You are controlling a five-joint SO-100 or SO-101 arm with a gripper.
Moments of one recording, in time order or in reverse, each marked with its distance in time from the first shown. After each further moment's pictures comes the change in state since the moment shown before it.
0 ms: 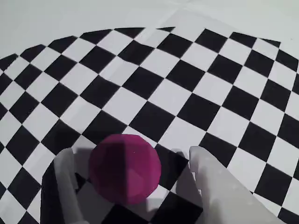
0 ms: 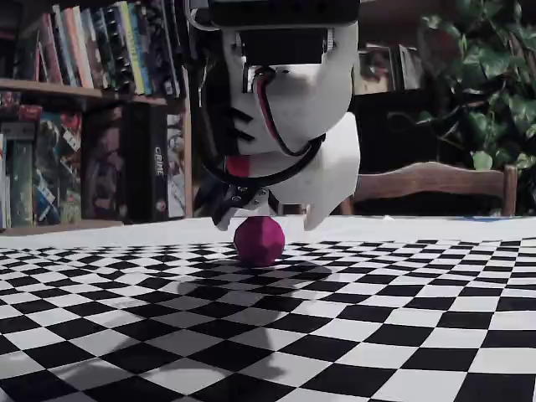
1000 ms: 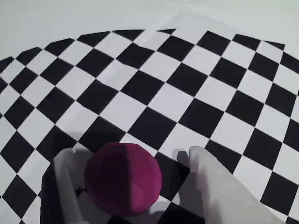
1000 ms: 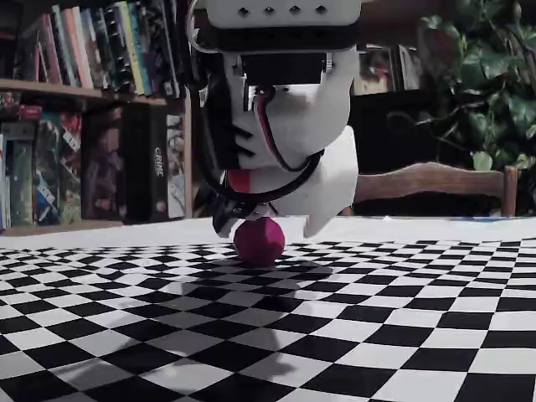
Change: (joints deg) arm 0.0 -5.4 -6.4 0.7 0.0
